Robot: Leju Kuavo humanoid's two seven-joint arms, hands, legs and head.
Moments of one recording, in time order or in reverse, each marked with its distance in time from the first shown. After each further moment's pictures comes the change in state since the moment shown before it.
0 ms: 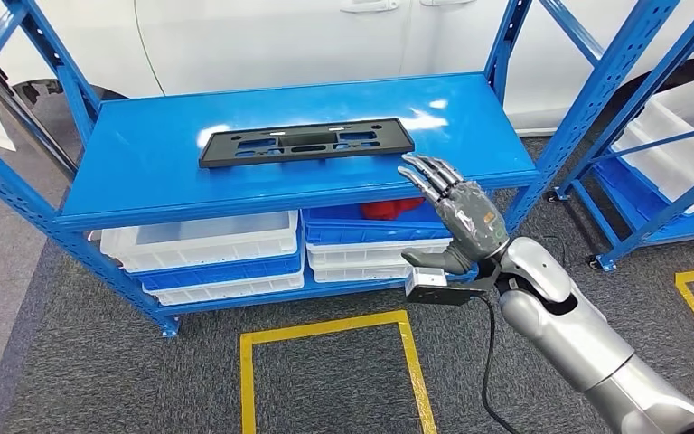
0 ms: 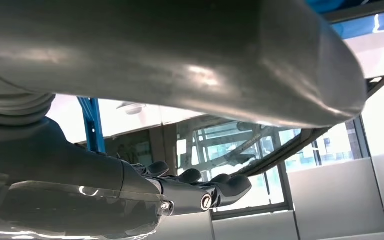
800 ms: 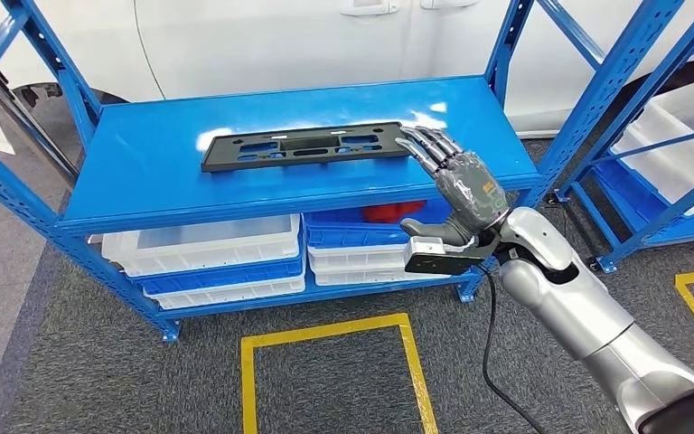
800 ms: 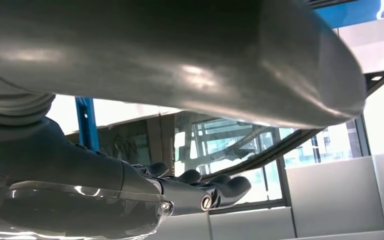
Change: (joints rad) left arm 0.001 0.003 0.000 0.001 0.006 -0.003 0.002; right arm -0.131 0.011 0.041 0.084 -0.029 0.036 -0.004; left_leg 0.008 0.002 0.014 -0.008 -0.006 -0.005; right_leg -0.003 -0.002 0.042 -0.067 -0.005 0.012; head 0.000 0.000
